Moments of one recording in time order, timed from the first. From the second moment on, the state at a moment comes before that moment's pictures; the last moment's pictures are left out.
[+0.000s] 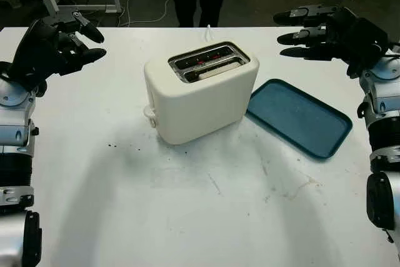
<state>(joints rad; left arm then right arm) -0.60 0.60 0.17 0.34 0.03 -0.09 -0.35 -0.87 -0.57 -0.06 0.74 -0.04 -0.18 0.54</state>
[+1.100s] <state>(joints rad) -0.60 0.60 0.18 0.36 0.03 -0.09 -0.34 -0.87 -0.57 -0.05 0.75 -0.05 -0.18 0.54</state>
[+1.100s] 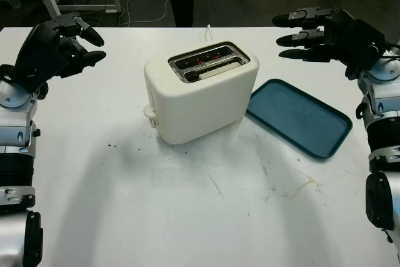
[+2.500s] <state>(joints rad) -0.59 0.60 0.18 0.34 0.03 -0.06 -0.35 -0.81 -0.54 -0.05 0.62 -0.02 -0.07 0.50</state>
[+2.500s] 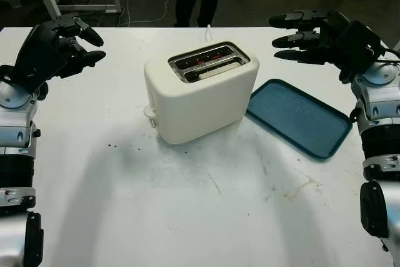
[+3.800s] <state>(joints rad) -0.59 0.61 0.16 0.33 0.04 -0.04 -0.38 -0.81 -0.55 -0.02 0.62 -0.06 -0.07 0.51</state>
